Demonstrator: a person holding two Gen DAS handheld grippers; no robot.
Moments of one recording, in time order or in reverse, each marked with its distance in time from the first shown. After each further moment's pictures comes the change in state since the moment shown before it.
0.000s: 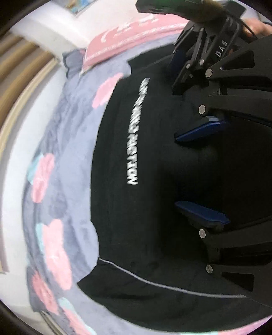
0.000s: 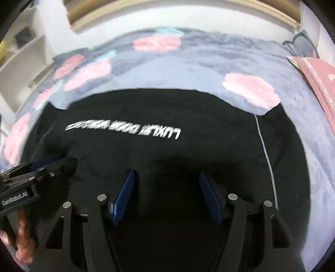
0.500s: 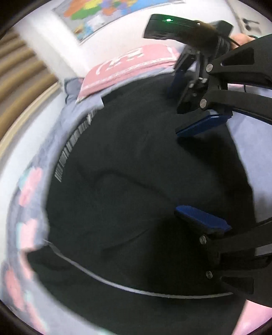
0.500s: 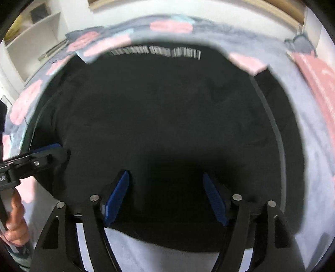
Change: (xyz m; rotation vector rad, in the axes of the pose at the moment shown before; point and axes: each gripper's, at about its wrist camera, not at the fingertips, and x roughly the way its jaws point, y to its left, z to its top) left arm -0.038 0.027 -0.099 -0.089 0.045 -0.230; right arm -0.029 0.035 -0.088 -0.071 0.102 -0.039
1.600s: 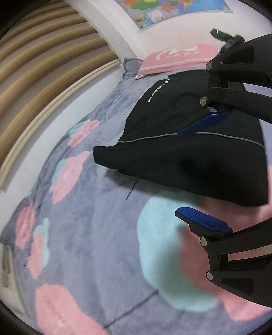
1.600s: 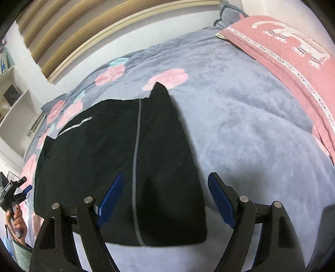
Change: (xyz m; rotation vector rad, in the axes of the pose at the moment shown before) left arm -0.109 0.145 0.054 -0.244 -0.210 0.052; right arm -0.078 -0.213 -0.026 0.397 -0.191 0.055
